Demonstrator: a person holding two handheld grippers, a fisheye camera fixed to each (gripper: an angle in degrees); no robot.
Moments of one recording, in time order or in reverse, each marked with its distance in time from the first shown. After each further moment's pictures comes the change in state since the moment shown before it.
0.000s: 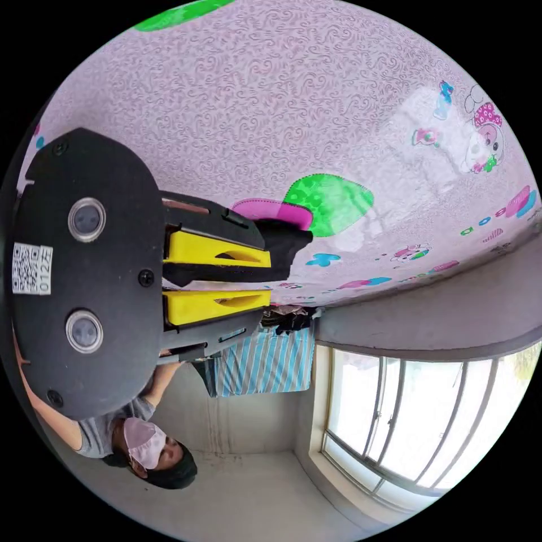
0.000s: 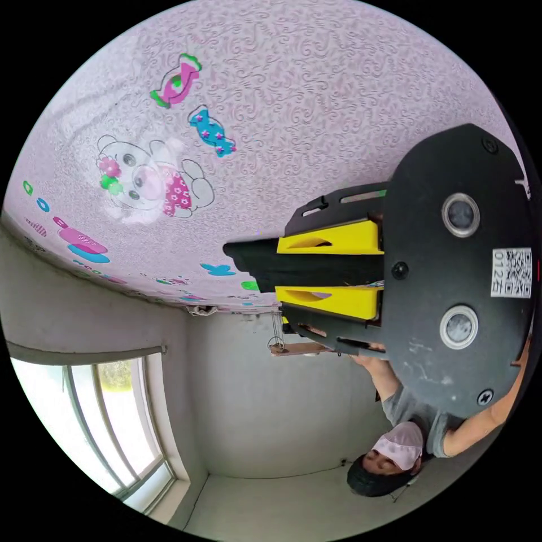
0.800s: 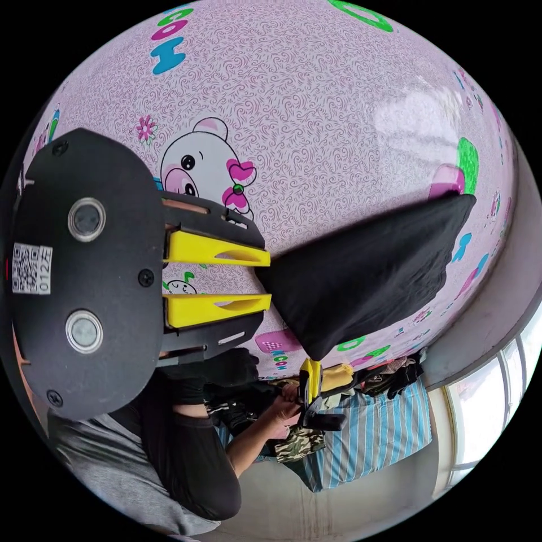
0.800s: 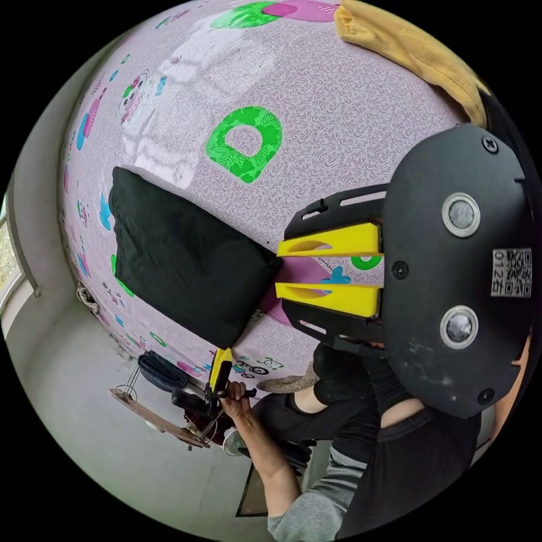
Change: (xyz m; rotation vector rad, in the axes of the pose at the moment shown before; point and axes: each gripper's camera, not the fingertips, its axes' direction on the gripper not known) left arm 0.017 0.256 0.128 -0.272 -0.497 0.273; right arm -0.019 0.228 0.041 -0.325 0.612 -0.519
